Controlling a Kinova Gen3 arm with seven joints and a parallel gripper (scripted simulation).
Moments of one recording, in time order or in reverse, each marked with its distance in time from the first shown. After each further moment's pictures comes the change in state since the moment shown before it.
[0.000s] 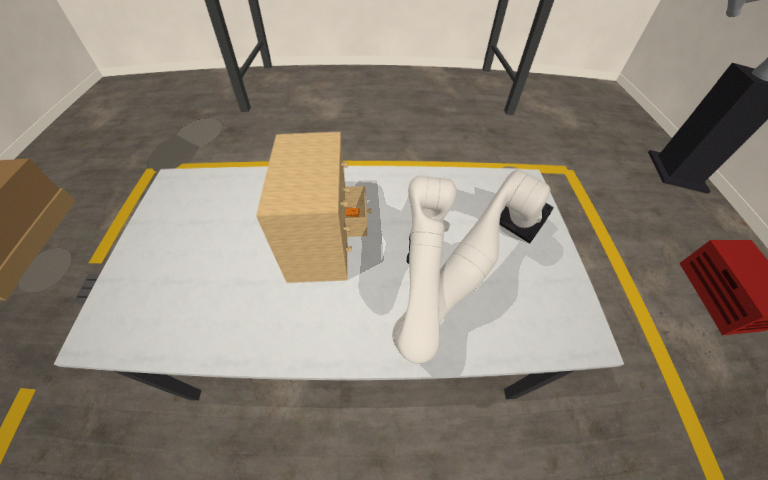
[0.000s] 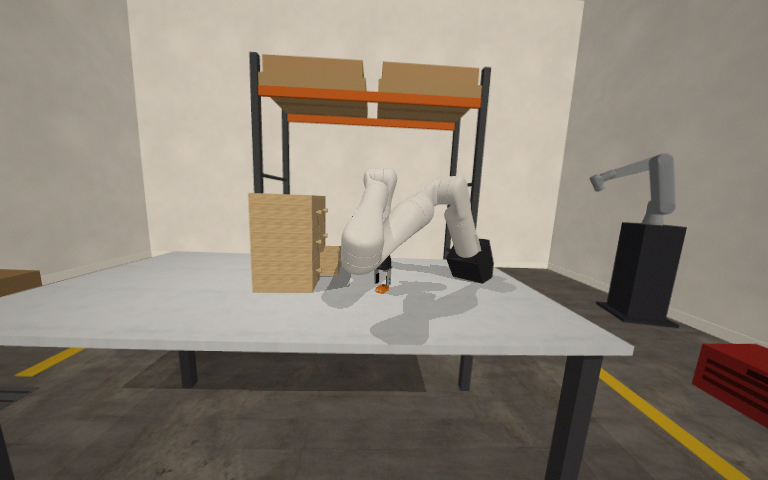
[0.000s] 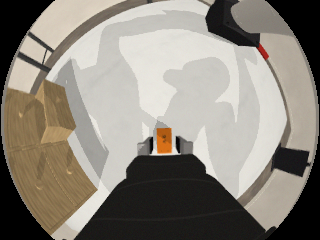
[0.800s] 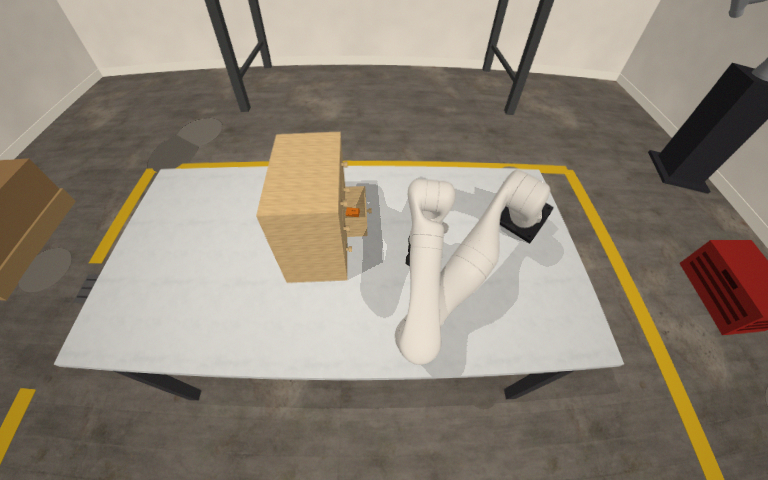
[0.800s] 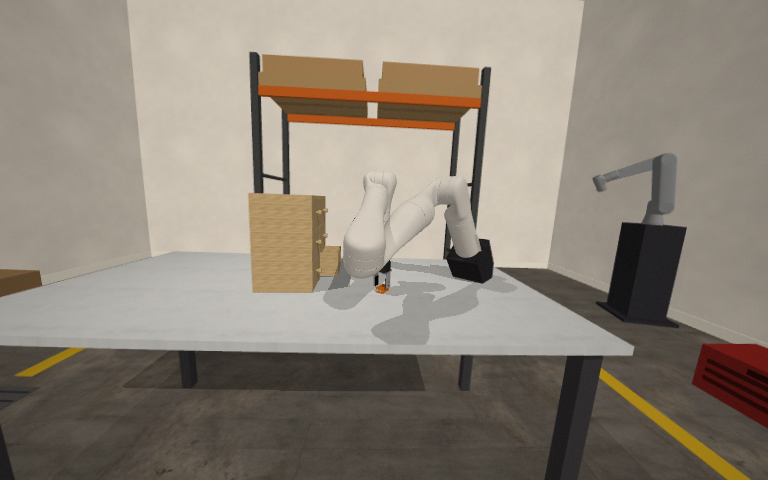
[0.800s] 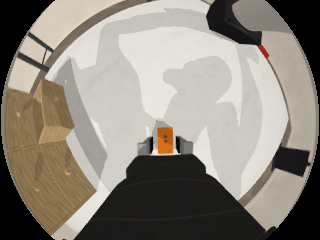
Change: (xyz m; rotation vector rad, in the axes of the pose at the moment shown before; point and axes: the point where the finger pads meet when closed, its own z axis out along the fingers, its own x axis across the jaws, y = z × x) arm -0.002 0.001 0.008 -0.004 -0.002 0.002
